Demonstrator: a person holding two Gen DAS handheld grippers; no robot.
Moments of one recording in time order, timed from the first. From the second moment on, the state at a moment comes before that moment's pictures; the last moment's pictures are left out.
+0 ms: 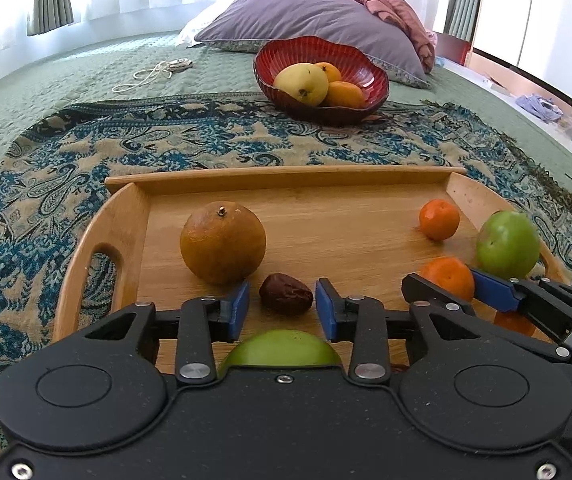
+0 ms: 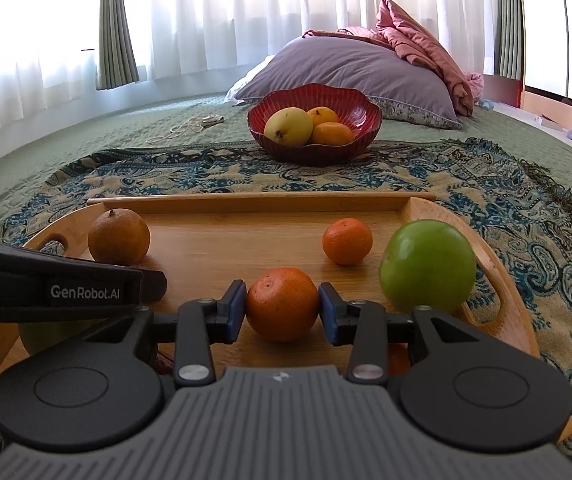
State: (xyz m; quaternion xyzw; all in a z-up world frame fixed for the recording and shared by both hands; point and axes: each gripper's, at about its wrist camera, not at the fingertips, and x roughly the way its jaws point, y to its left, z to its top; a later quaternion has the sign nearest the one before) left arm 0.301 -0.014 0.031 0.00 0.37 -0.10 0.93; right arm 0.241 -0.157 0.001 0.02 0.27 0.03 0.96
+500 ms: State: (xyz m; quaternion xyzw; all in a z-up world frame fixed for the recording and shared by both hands) left arm 0.278 -0.003 0.053 -0.01 0.33 -0.09 0.94; right arm 0.226 -0.164 0.018 0.02 0.25 0.03 0.97
